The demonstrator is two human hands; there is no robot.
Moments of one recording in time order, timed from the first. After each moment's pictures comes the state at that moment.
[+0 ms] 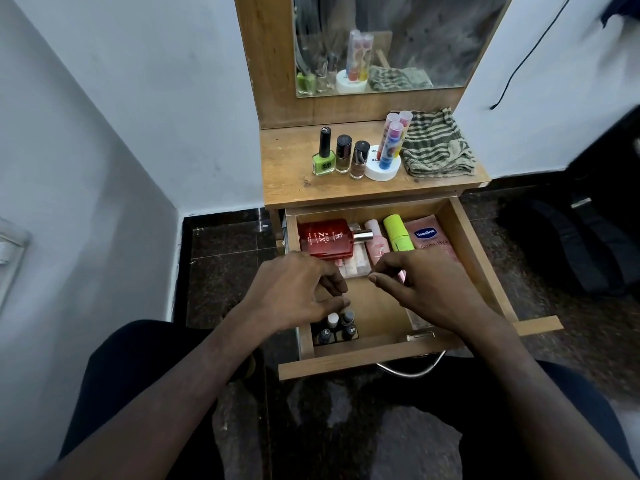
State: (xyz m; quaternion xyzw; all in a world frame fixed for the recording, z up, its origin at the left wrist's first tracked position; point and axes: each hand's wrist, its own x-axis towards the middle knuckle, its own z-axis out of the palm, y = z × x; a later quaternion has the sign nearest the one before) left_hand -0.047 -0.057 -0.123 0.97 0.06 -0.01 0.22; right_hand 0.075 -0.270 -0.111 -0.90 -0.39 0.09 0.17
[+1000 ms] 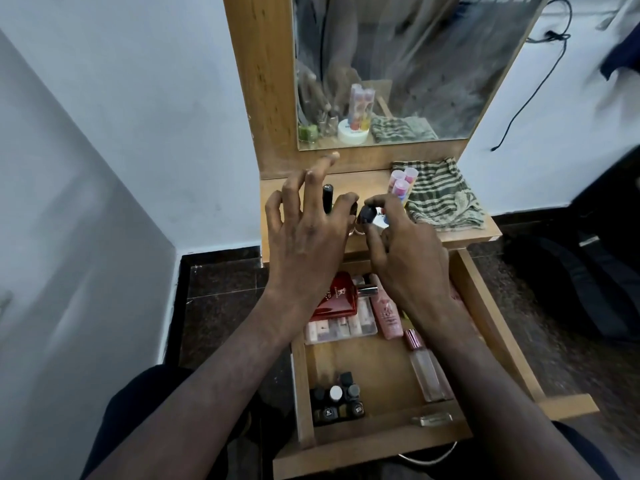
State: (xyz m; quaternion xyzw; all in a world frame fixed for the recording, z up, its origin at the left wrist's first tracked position) left_hand 0.063 -0.040 -0.083 0.93 0.16 0.33 -0.04; right_hand 0.126 -0.176 -0.076 -0.91 -0.28 -0.09 0.29
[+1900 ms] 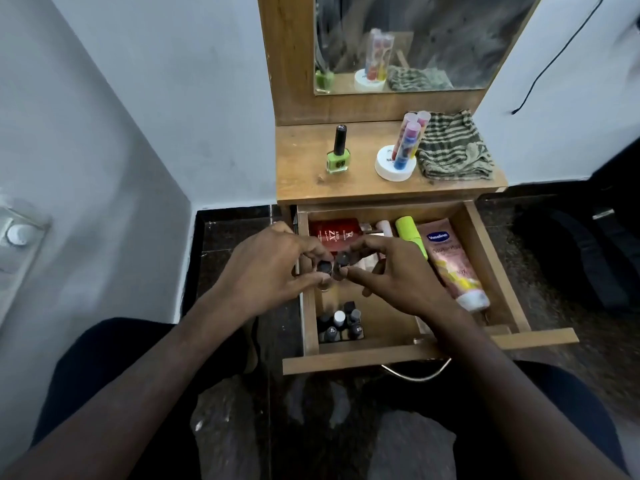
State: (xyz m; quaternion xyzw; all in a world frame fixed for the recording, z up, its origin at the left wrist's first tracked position) left_hand -0.060 -0.026 -0.098 0.98 0.08 0.03 0.17; right_hand 0.070 -0.225 -0.122 -0.82 -0.37 0.20 0.39
